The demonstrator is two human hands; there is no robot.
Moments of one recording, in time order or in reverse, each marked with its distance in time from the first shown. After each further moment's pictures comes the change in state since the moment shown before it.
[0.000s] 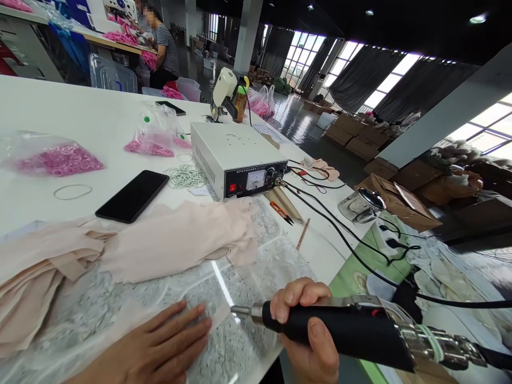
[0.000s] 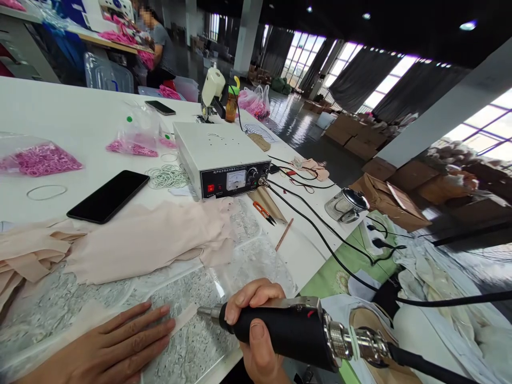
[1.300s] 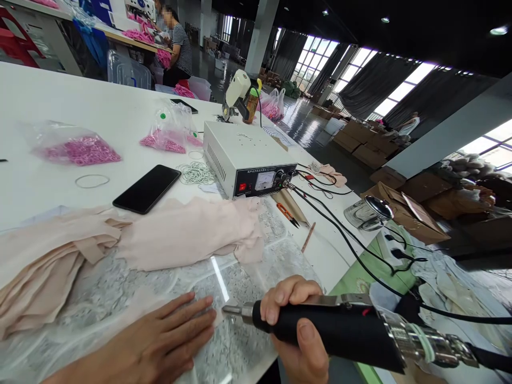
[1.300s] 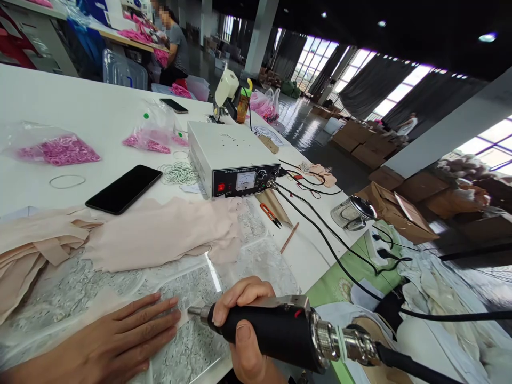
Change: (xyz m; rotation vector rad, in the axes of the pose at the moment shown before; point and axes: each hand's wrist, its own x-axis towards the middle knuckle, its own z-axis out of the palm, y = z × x) left_hand 0.013 0.010 -0.021 0.212 -0.038 0.065; right_hand -0.004 0.002 0.018 0.023 -0.135 0.027
